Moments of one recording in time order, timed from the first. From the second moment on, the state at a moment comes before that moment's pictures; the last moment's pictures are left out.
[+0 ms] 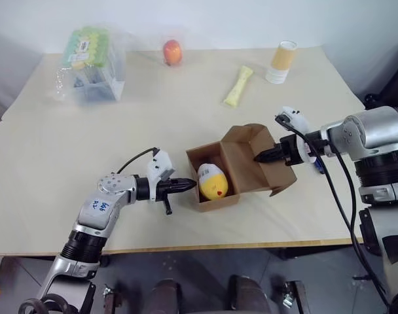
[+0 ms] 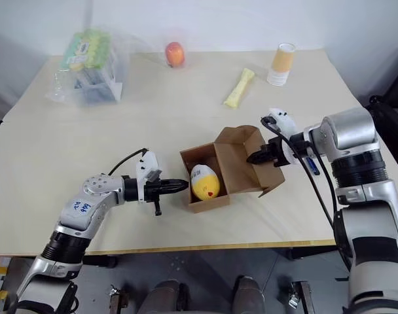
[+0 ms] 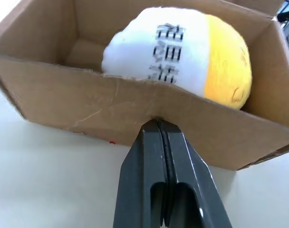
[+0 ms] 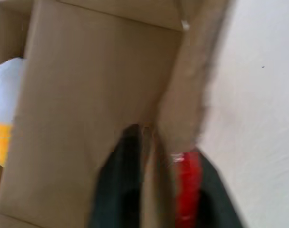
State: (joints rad) left arm -0.46 0.49 -0.13 -0.02 -0.29 0.51 -0.91; right arm -1.03 -0.72 0.19 0.29 0.42 1.40 0.94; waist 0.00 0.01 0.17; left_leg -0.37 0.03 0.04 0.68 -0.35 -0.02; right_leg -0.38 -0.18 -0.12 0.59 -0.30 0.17
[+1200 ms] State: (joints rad) left arm -0.50 0.80 0.13 -0.12 -0.53 0.66 -1.04; right arm -0.01 -0.72 -0.46 -0.43 0.67 0.30 1.15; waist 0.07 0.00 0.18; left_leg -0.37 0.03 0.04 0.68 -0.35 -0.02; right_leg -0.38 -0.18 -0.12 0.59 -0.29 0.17
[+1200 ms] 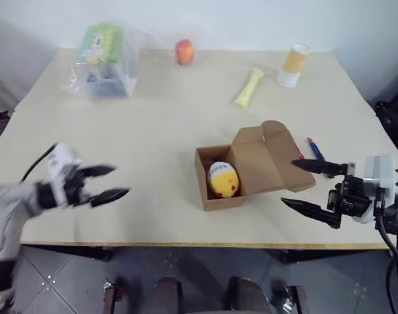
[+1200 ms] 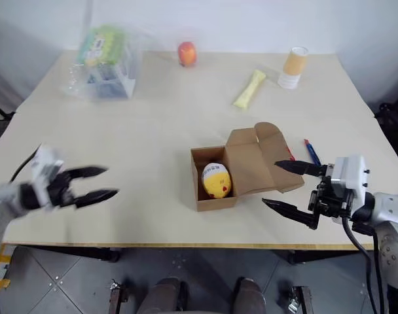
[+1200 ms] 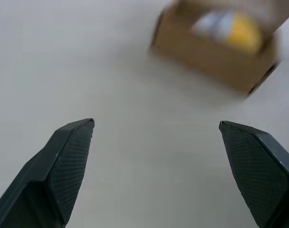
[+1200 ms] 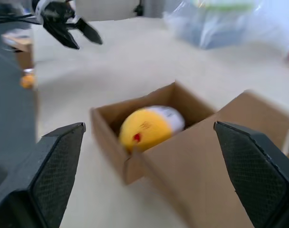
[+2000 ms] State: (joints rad) left arm -1.22 0.30 -0.59 0.56 0.03 0.35 -1.25; right arm 0.36 -0.74 -0.69 -0.75 0.83 0.38 0.95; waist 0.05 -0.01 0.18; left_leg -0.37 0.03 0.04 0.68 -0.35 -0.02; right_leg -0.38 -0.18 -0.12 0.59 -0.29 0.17
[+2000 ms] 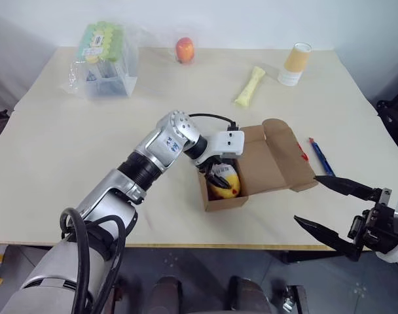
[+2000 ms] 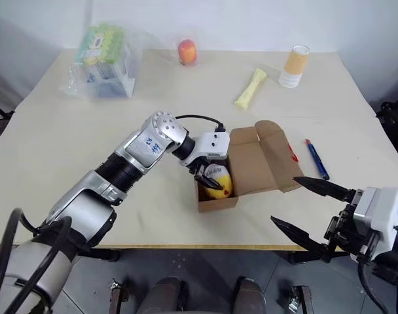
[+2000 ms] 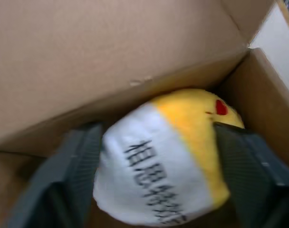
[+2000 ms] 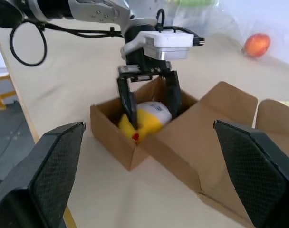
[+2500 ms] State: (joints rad) left arm -1.09 0.30 -0.02 0.49 -0.26 0.36 -1.05; right arm 0.17 -0.73 -0.48 -0.67 0.87 0.40 0.91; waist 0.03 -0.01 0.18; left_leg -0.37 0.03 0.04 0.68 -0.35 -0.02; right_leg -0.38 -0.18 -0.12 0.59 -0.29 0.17
